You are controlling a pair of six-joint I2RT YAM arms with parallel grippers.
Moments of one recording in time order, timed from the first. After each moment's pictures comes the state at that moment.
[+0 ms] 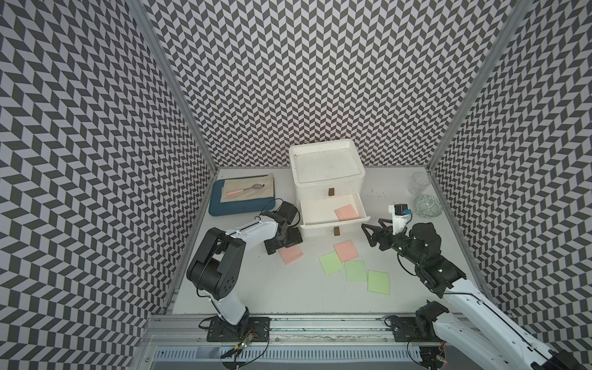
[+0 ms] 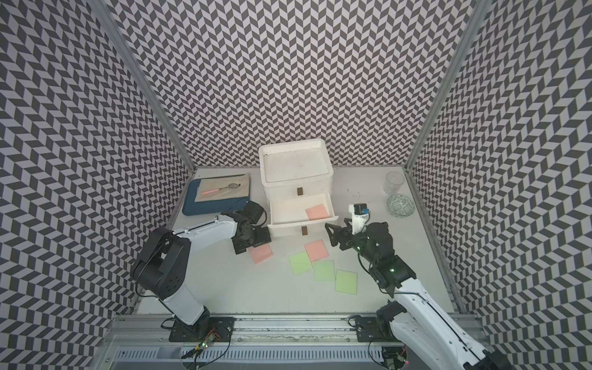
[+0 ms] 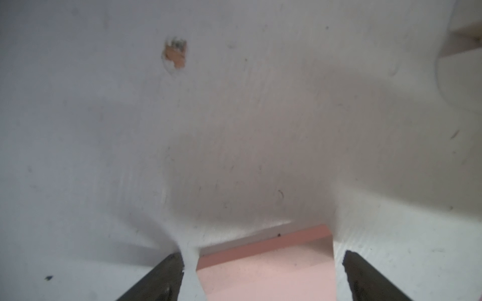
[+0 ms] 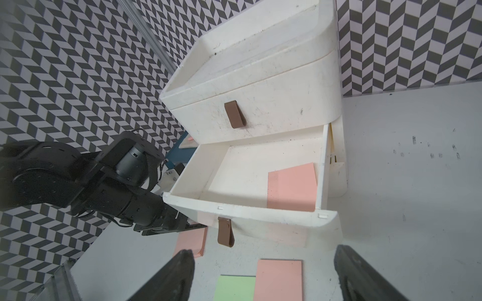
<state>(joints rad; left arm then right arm) -0.46 1.71 1.02 -0.68 -0.01 -0.82 0.43 0.77 0.50 -0.01 -0.19 0.35</state>
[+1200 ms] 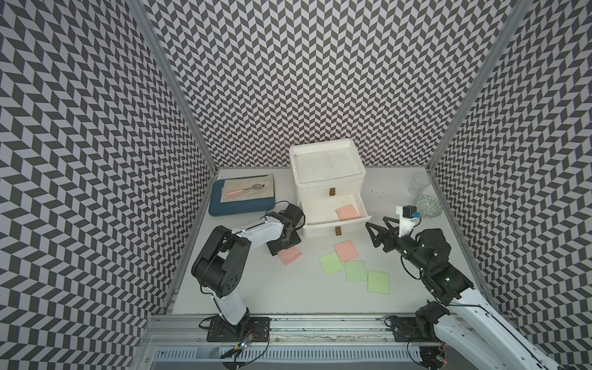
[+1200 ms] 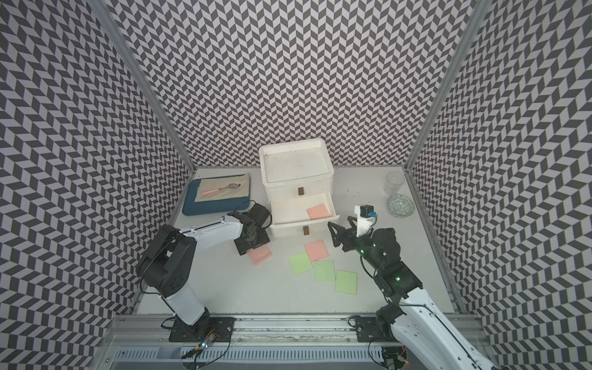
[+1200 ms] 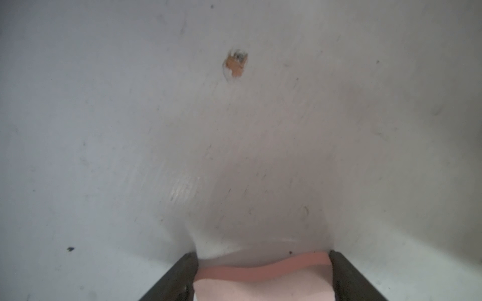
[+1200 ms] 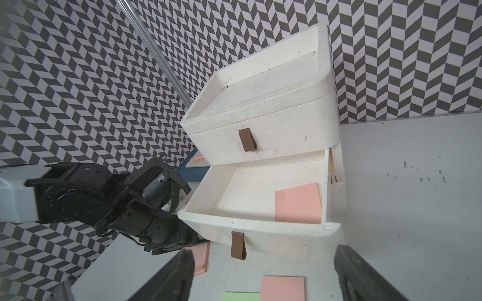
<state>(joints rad) -0.51 1.74 1.00 -0.71 -0.15 -0.99 0.45 0.67 0.48 0.00 -0.13 0.36</state>
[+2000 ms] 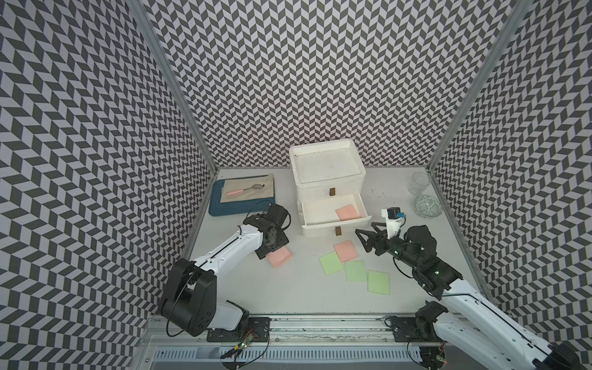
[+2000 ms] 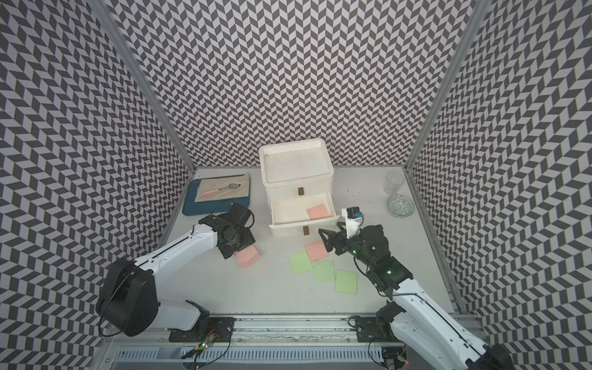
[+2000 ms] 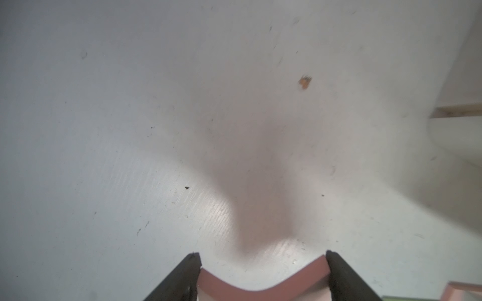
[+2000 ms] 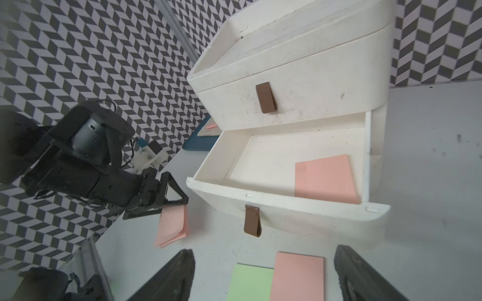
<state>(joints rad) -0.46 1.39 0.97 -0.86 -0.16 -0.98 0.54 0.82 0.49 0.03 -0.22 0.34</state>
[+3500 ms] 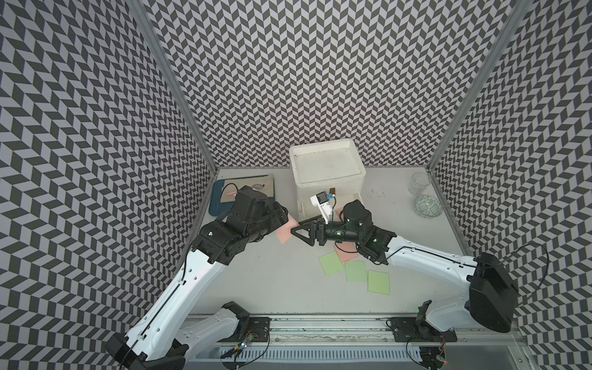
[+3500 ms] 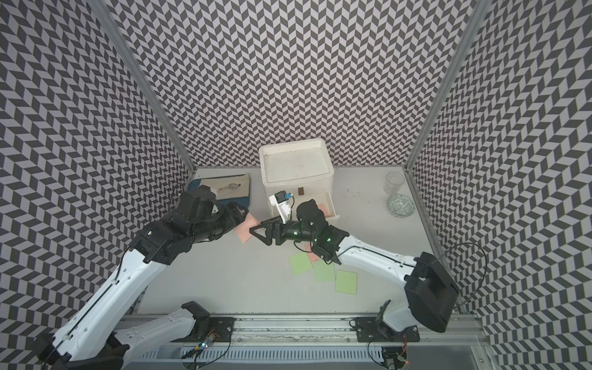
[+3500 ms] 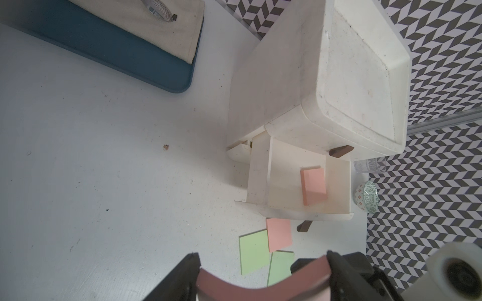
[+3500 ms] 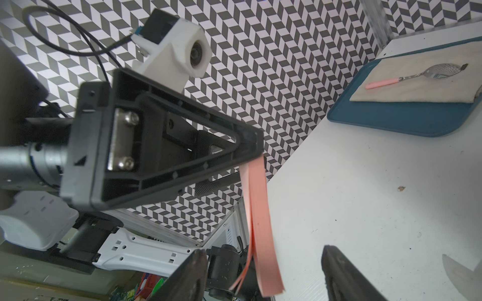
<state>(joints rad) -0.54 1.03 1.27 -0.95 -0.08 -0.94 0.89 1.46 1.01 0.28 -0.49 0.67</state>
